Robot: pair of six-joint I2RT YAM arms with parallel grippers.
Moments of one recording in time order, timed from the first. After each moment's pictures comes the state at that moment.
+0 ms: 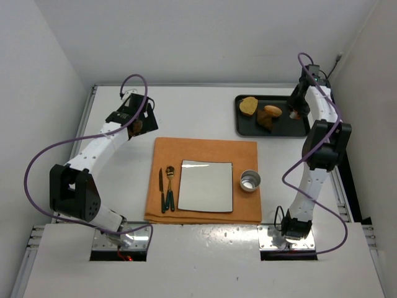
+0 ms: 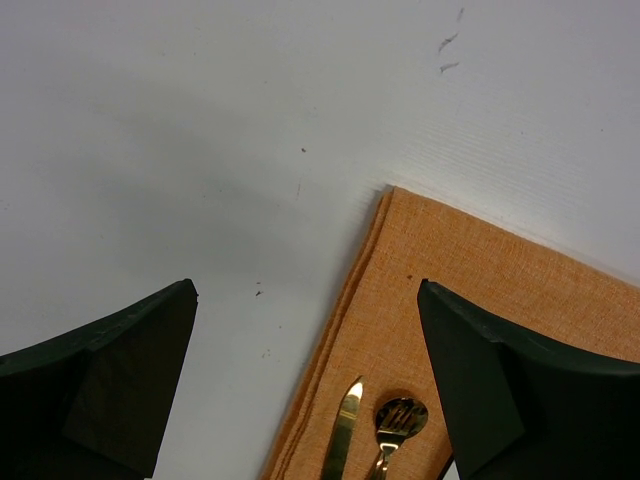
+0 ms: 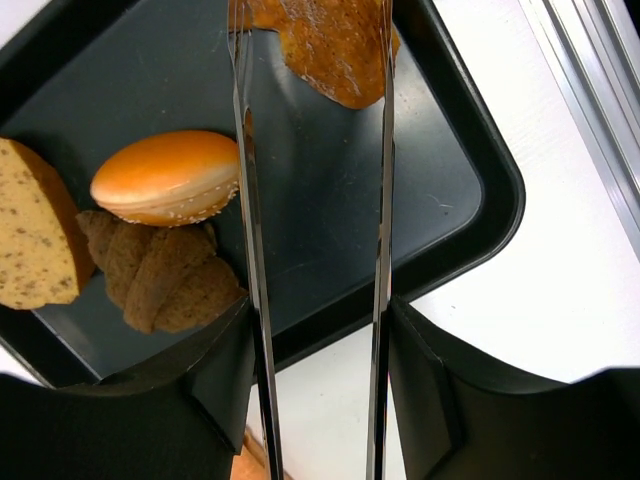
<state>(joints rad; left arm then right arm) -0.26 1.49 1.24 -0.62 -0.41 -0.51 -0.20 2.15 1.91 -0.82 0.17 0.40</state>
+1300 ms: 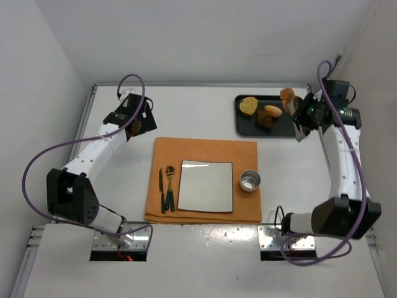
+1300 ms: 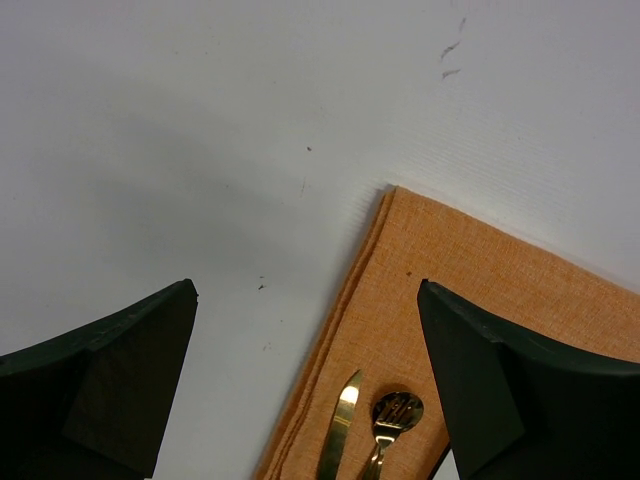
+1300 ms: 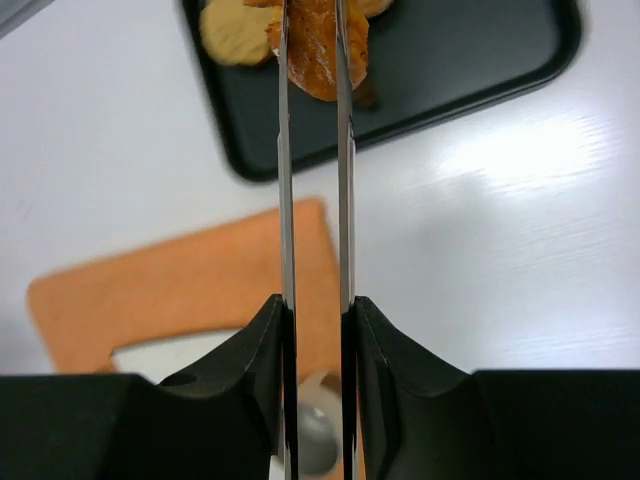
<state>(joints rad) -0.26 1.46 1.24 -0.64 -0.42 -0.53 -0.19 1.38 1.41 -0.83 -0.10 0.34</state>
